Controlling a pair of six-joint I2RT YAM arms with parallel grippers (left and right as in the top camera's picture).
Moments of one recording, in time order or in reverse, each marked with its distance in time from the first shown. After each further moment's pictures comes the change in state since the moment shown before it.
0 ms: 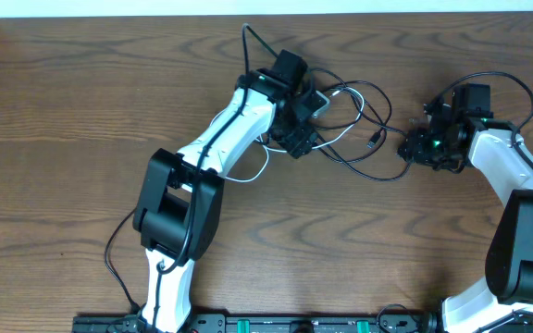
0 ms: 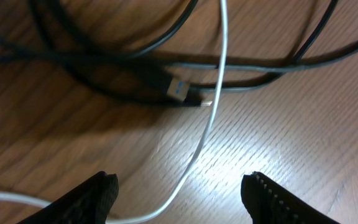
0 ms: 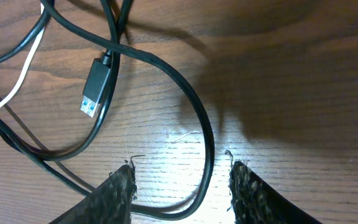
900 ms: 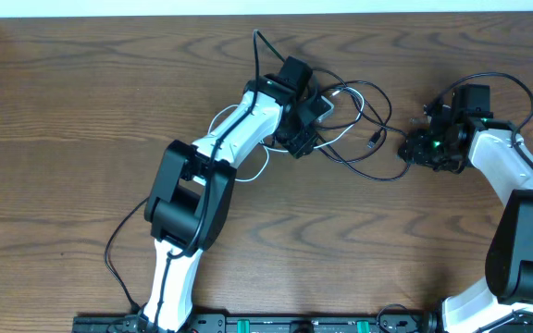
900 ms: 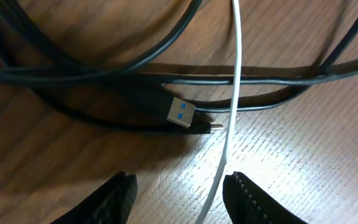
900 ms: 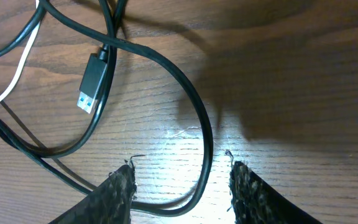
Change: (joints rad) left arm -0.008 0.079 0.000 0.066 0.011 0.018; right arm 0.000 0.000 0.000 -0.012 0.004 0.000
